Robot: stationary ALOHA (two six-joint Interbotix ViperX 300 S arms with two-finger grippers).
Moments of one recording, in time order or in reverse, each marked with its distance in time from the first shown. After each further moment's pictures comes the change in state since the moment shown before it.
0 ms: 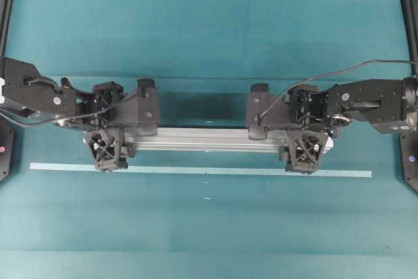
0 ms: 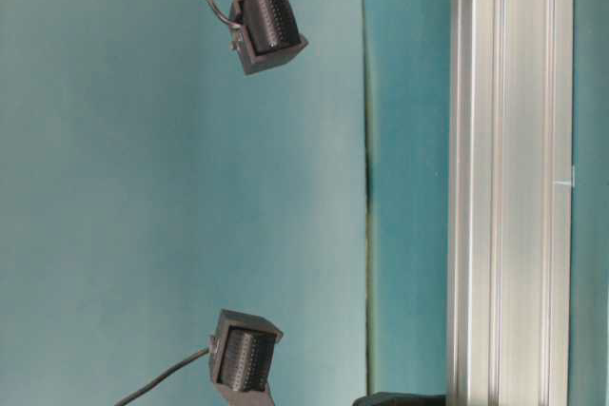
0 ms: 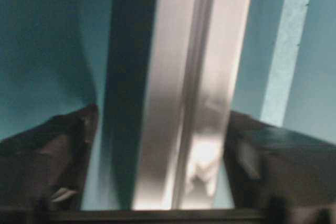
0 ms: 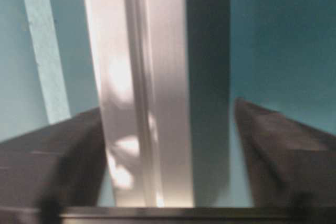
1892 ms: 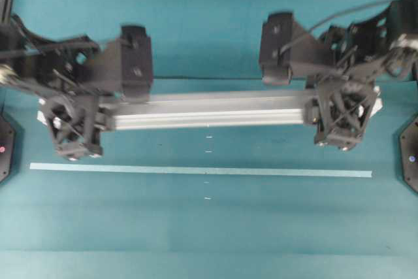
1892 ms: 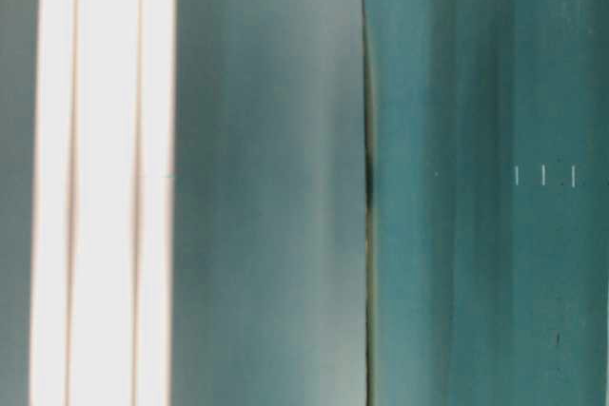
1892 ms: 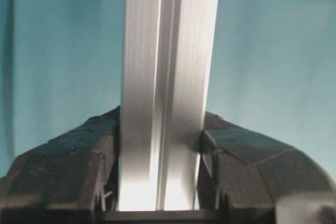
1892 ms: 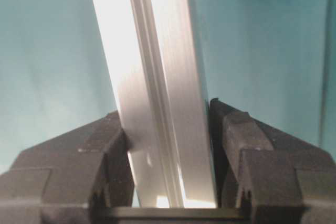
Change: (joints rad) left arm -0.055 -0.270 -0.598 -0.003 0.930 -0.083; right arm -0.015 -0.282 -0.584 0.041 0.864 0.077
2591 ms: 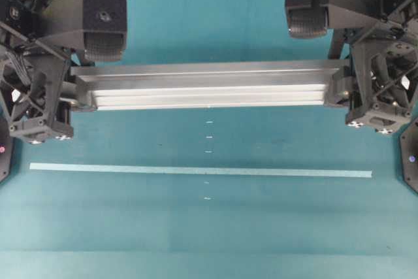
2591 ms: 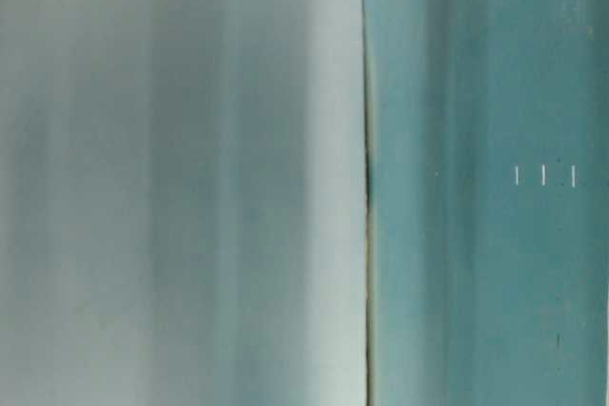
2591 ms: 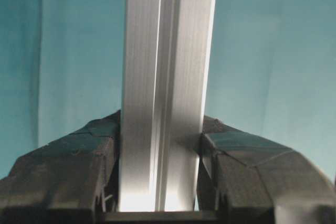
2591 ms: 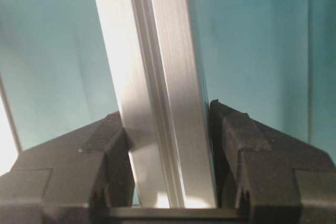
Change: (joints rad) left arm -0.020 0.032 -0.322 0.000 0.199 -0.002; right arm 0.026 0.034 -0.321 0.003 0.225 0.078
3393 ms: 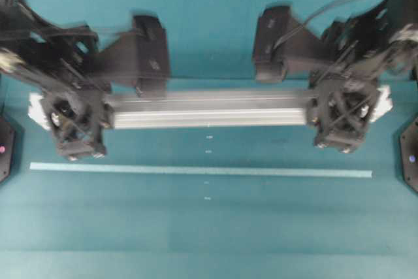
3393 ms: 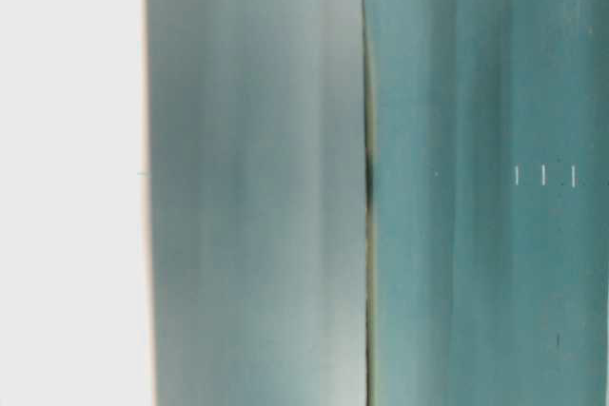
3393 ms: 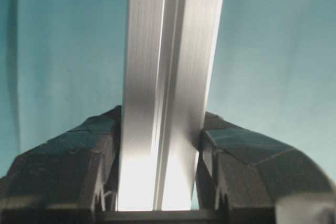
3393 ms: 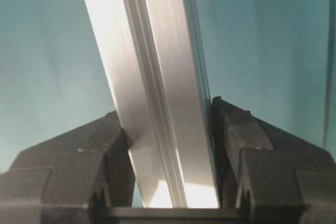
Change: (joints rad) left arm 0.005 0.063 0.268 0.000 -0.124 -0.037; right arm 0.002 0.011 0.348 -0.015 -0.229 -0.021
